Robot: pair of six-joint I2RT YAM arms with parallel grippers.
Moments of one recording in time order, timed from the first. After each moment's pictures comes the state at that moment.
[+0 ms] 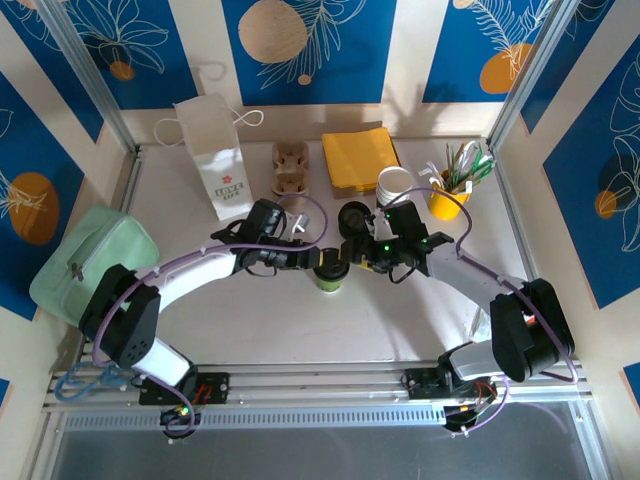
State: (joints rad) left arm -0.63 1.53 0.96 -0.27 0.55 -0.56; right arm 0.42 1.38 0.81 -0.34 -0.57 0.62
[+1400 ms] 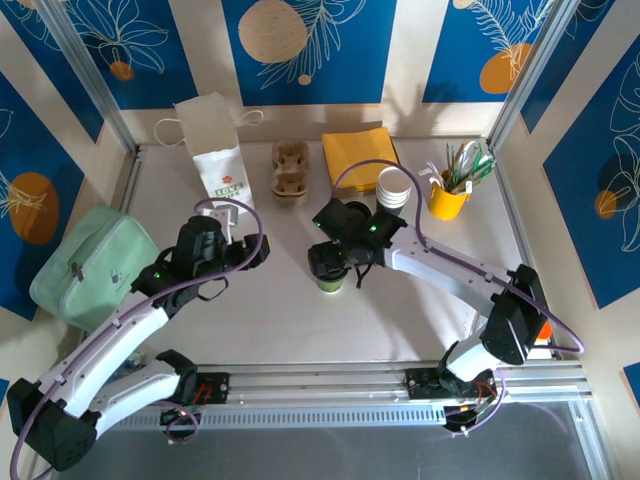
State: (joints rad) left arm -0.54 0.91 0.82 -0.50 0.03 -0.56; right arm 0.88 1.54 1.33 -0.96 0.16 0.56
